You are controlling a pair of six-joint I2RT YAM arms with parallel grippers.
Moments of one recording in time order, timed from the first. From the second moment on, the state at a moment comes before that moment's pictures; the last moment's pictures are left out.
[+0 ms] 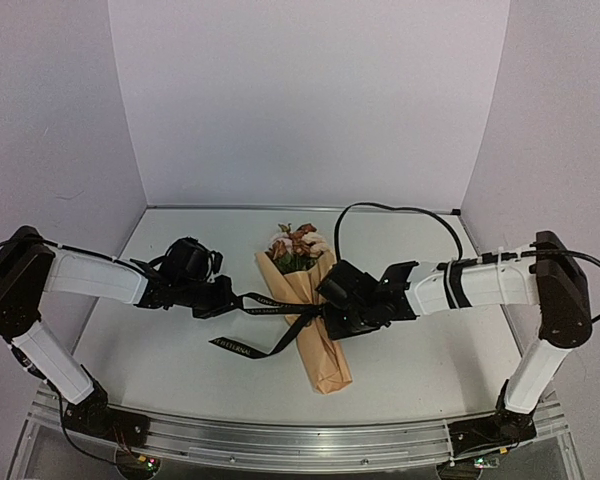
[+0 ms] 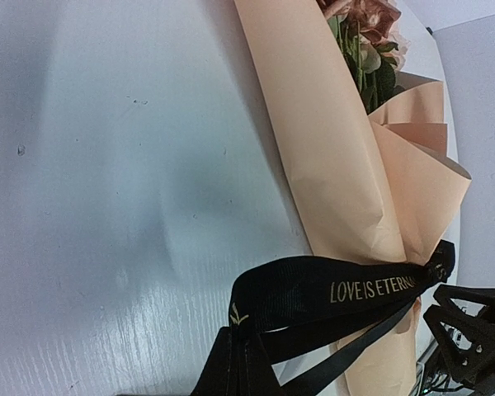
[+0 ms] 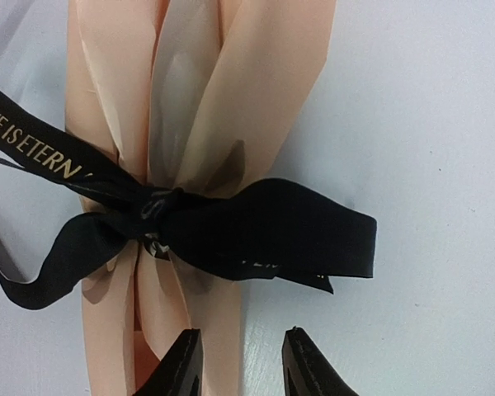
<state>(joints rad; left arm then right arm) -0.66 1.57 0.76 0.03 0.19 -0.81 1.04 1.77 1.15 -0.49 0.33 0.69</state>
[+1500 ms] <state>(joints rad) -0.66 1.56 0.76 0.03 0.18 -0.81 1.01 1.90 1.23 -0.46 0.51 0.69</state>
